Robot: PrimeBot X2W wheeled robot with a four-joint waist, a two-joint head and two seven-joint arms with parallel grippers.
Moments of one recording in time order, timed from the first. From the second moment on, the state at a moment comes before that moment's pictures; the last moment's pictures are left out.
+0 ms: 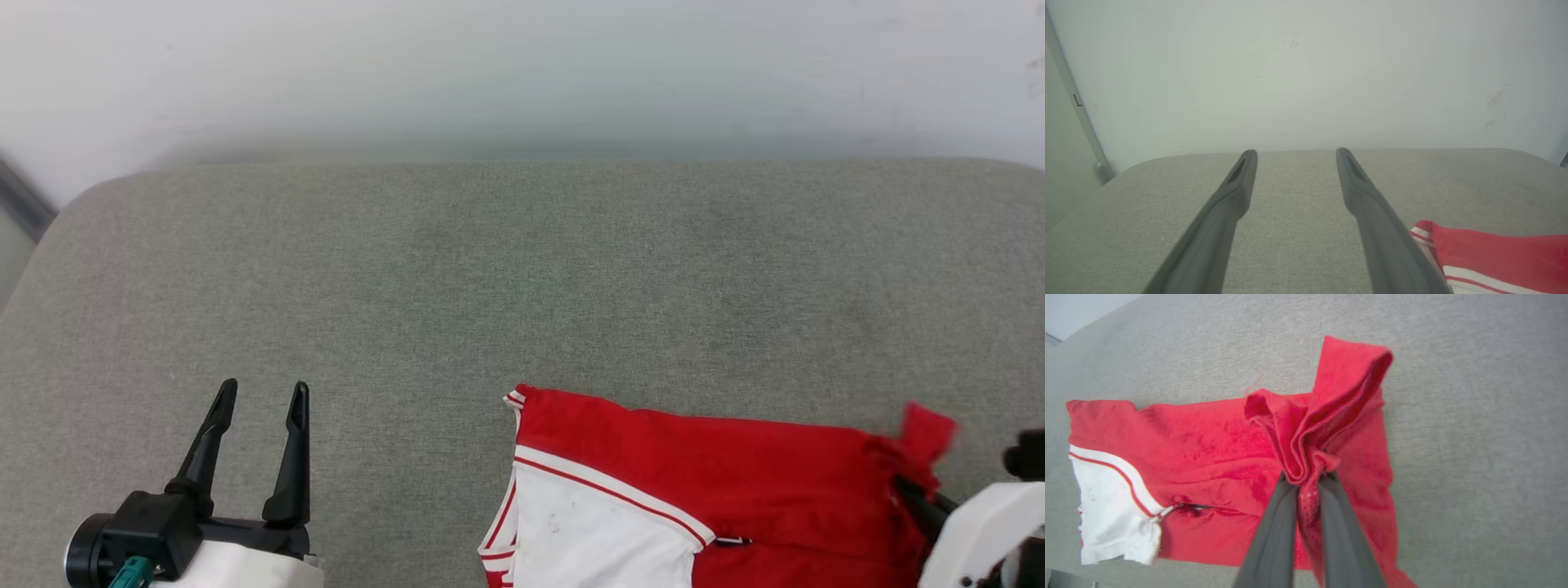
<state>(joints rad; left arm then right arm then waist) 0.08 0.16 0.01 -0.09 -0.22 -0.13 -0.26 0.05 -0.22 -0.18 0.03 0.49 0.13 0.58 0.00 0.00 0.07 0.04</state>
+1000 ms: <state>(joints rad) 0.08 0.17 -0.02 -0.07 -0.22 -0.13 -0.26 -0.11 -0.05 0.27 0.10 0.61 0.13 0.58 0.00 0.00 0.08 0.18</state>
